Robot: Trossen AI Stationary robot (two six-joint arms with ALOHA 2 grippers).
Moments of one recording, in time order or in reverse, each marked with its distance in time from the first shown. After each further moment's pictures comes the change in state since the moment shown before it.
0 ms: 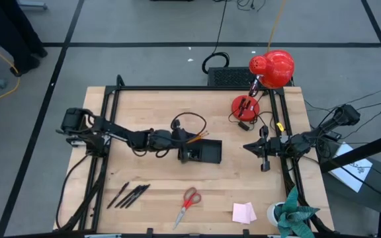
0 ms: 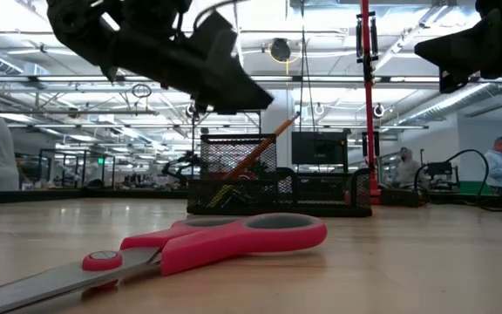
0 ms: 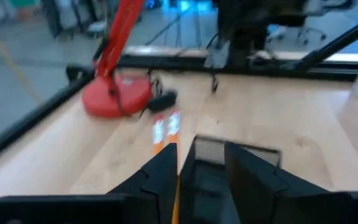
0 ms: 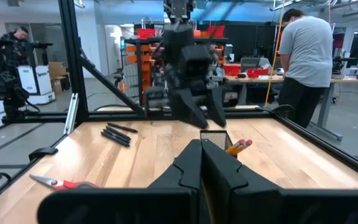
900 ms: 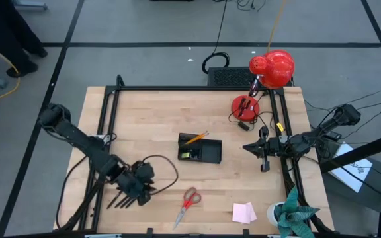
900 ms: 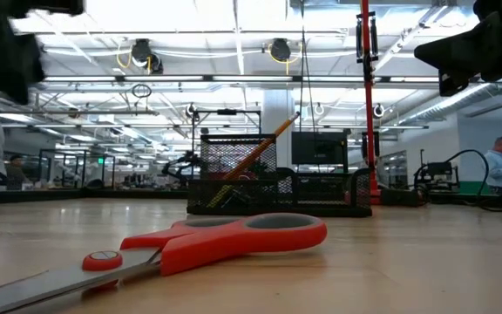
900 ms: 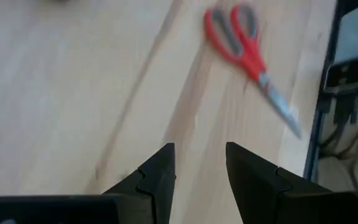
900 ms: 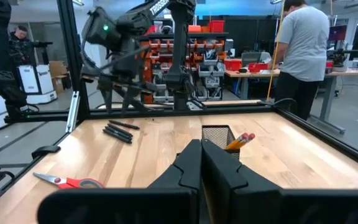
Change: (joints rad) left arm -0.596 -0.312 0.090 -1.139 0.044 -1.025; right arm 0.000 0.017 0.000 -0.003 0.000 0.034
